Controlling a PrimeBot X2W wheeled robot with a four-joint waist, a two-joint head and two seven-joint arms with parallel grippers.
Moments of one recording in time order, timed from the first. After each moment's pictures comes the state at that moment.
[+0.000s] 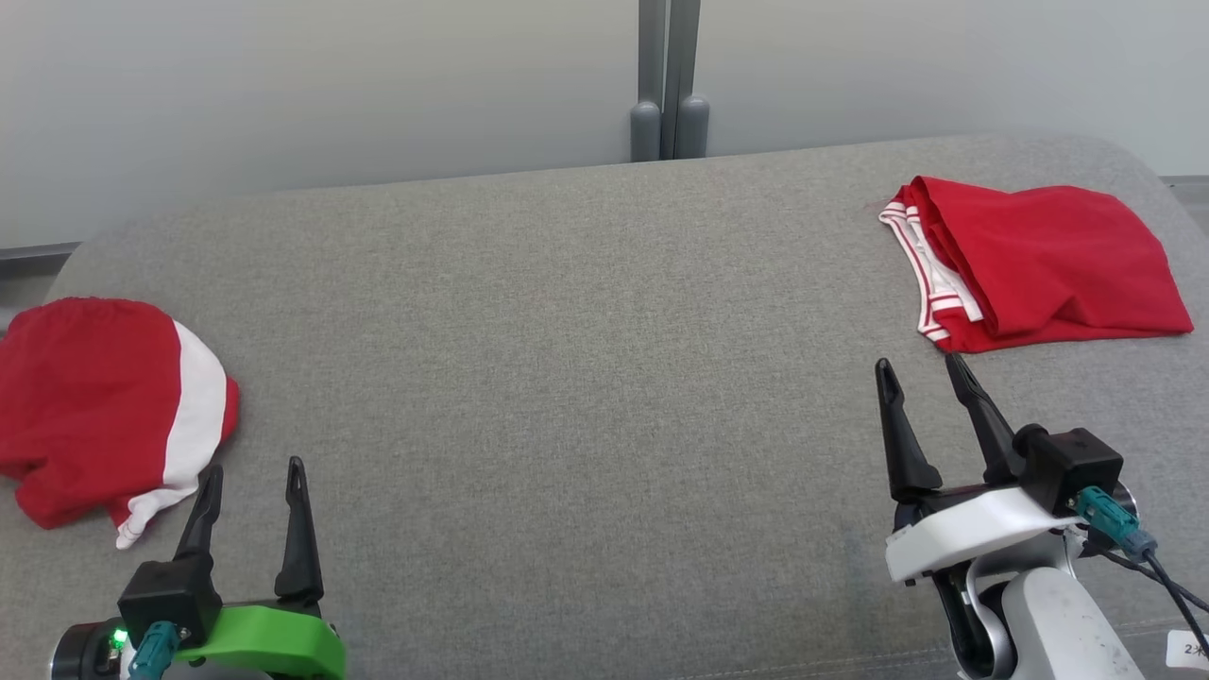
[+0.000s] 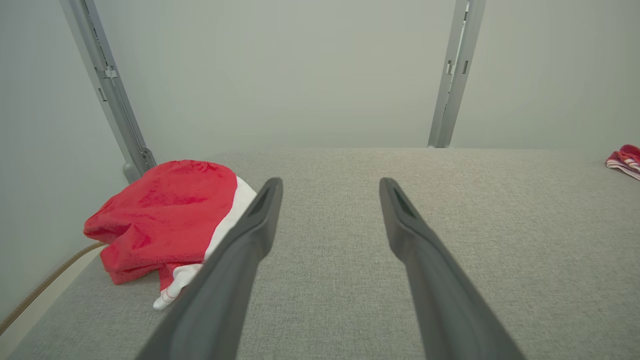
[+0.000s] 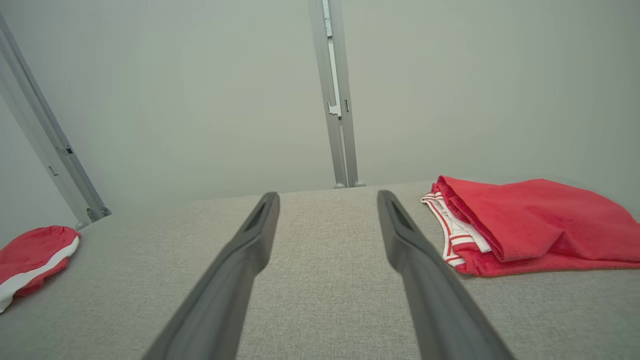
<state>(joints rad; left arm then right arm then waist) 0.01 0.07 0.07 0.15 -0.12 -0.07 -0.21 -0.15 -0.06 0.07 0.21 0.22 0.13 -0.26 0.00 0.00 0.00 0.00</state>
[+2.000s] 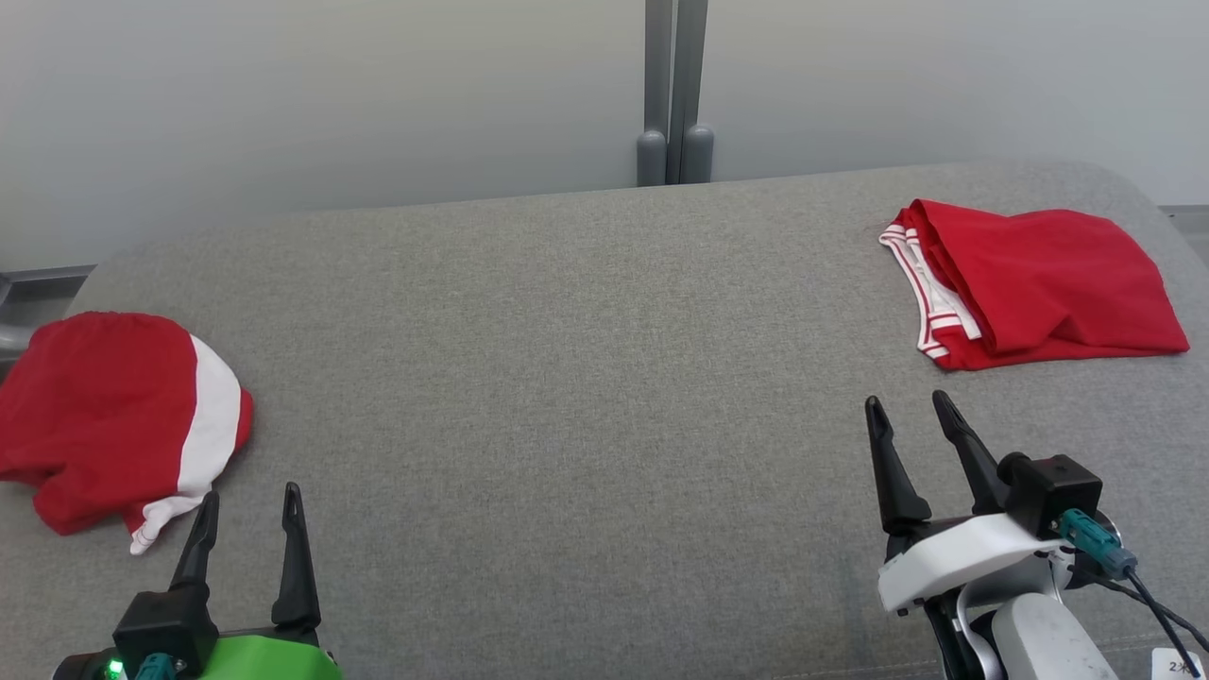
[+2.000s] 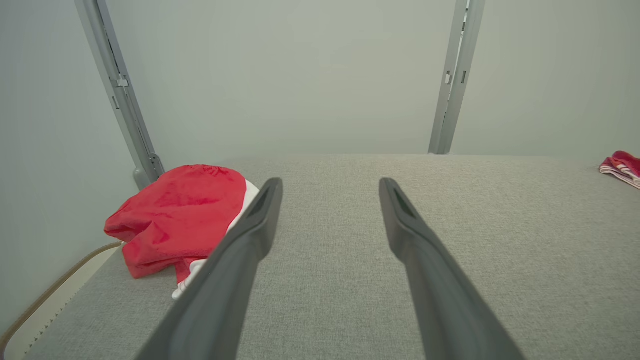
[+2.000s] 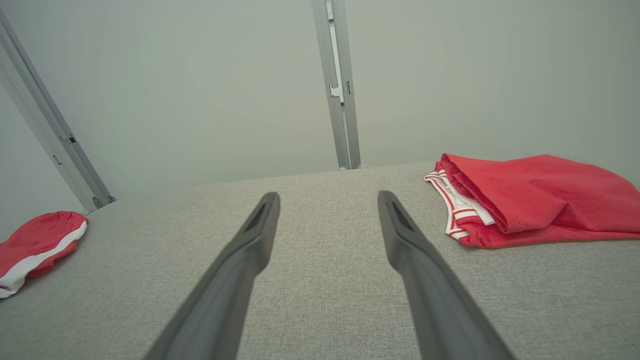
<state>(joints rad) 0.08 0.10 0.03 0.10 -0.16 -0.03 -0.21 -0.12 -0.06 0.07 0.28 0.23 0.13 -0.26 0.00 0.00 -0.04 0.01</state>
